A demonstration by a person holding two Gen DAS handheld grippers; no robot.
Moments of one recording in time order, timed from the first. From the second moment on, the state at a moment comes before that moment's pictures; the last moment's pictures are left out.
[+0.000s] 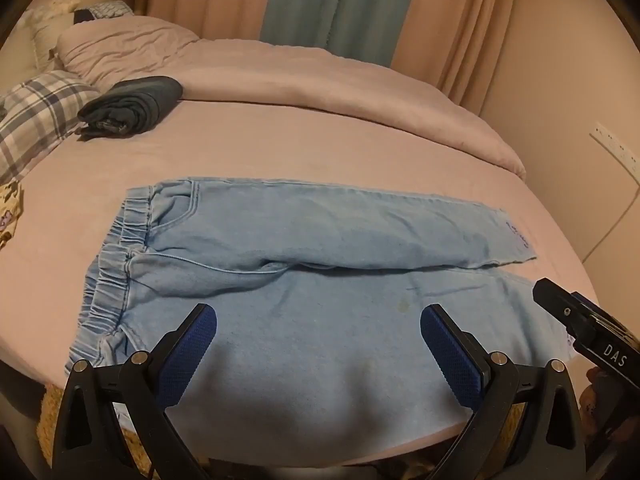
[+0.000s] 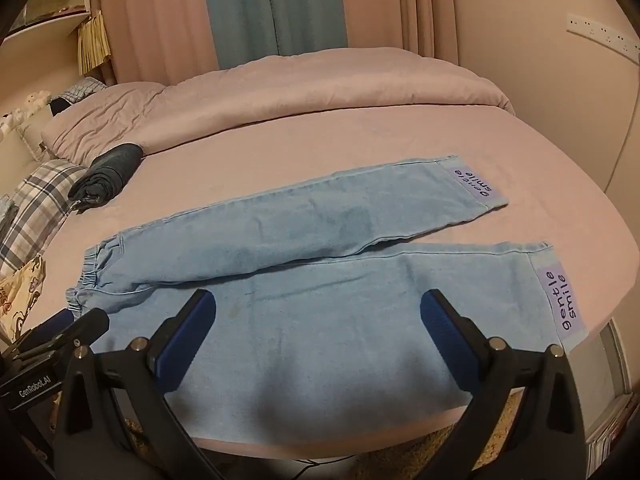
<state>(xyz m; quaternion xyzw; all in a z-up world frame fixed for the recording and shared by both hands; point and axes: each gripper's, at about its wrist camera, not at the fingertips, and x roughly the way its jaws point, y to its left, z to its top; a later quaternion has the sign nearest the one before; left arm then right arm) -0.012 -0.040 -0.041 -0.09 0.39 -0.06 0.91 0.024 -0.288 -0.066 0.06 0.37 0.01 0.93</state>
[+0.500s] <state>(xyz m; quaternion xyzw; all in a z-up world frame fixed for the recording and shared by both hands) -0.012 -0.042 -0.048 -0.10 0.40 -0.07 0.91 0.022 -0.278 -0.075 0.05 0.38 0.02 0.92</state>
